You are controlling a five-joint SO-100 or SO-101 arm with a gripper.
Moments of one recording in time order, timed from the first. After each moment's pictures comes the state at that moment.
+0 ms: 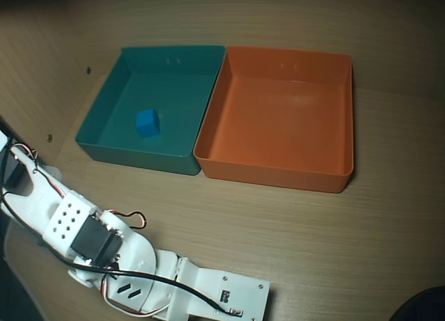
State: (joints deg) arm 15.7 51.1 58.4 55.8 -105.4
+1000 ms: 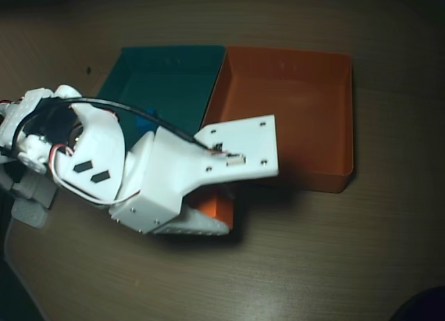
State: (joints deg) arm 0.4 73.0 58.0 55.8 -105.4
